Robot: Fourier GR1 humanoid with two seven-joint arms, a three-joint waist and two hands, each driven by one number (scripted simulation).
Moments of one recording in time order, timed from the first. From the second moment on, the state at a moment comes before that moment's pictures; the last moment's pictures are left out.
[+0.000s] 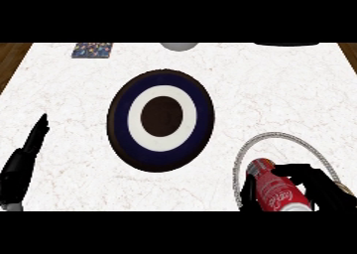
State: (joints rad) left arm 0.07 0.31 0.10 -1.49 -0.17 0.02 -0.12; right arm 0.21 -0.14 0.56 -2.28 1.35 -0.32 0.68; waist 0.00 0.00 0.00
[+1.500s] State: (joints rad) left arm 0.04 0.29 0.10 -1.50 -0.20 -0.01 -0.12; right arm -0.82 0.00 0.58 -1.17 0.74 -0.60 0.97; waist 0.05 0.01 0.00
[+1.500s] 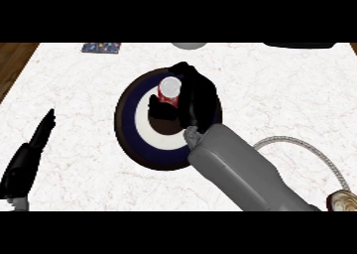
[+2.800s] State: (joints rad) left arm 0.09 0.28 0.15 -1.49 -0.20 -0.01 -0.15; right arm -0.39 -0.15 0.54 -1.54 0.48 -1.23 0.56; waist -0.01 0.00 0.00
